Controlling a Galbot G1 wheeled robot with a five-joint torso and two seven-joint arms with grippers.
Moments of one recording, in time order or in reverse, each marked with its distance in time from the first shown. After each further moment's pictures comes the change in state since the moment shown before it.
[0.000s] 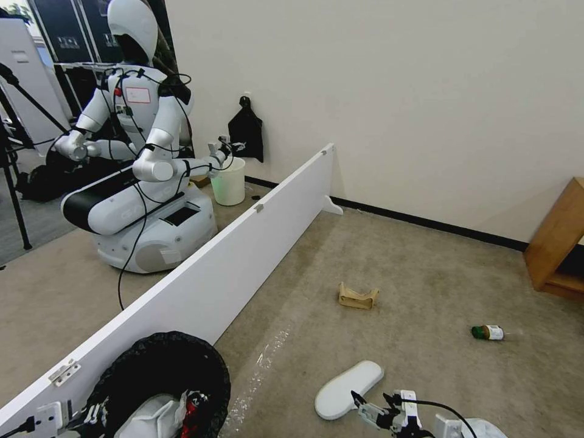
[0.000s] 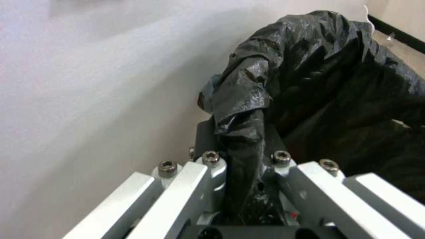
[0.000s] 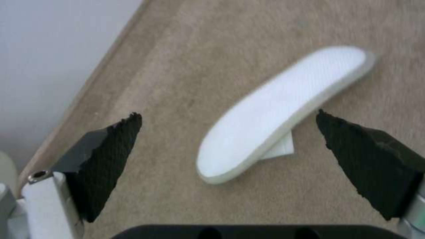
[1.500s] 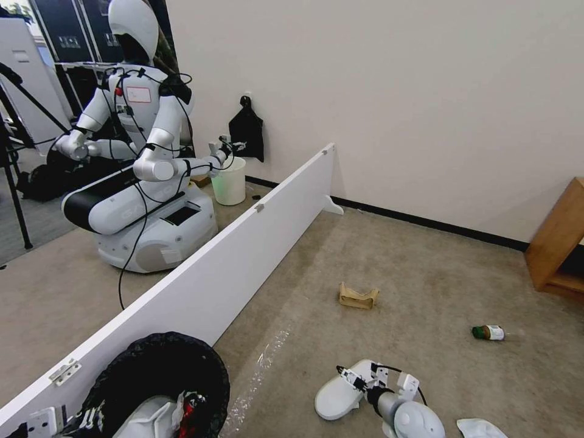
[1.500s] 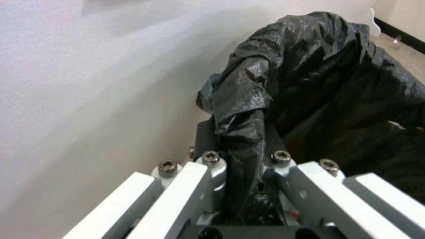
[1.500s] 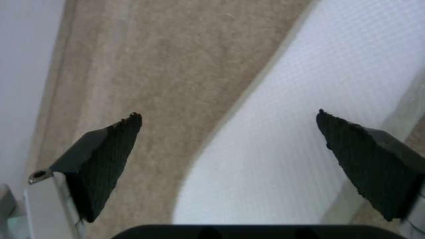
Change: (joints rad) left arm 0.028 -0.045 -0.014 -0.035 0.014 0.004 0.001; right arm 0.439 0.150 -0.125 -0.548 0.235 -0.055 0.046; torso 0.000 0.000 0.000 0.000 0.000
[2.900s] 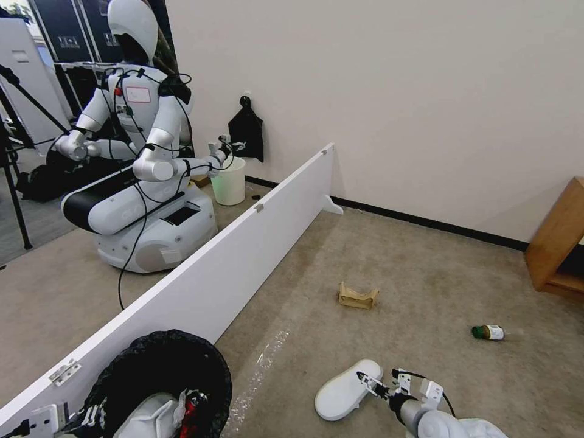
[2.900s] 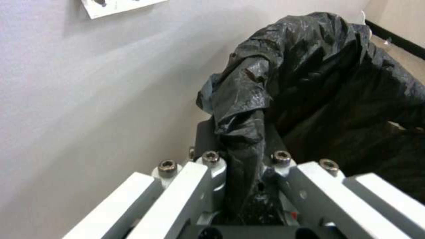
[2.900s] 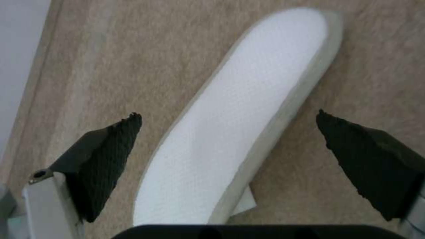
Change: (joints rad) left arm -0.002 0.007 0.002 -0.013 -0.001 0.000 0.004; right arm -0.081 -0.043 0.080 0.076 -0.052 -0.022 0.004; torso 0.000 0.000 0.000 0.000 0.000
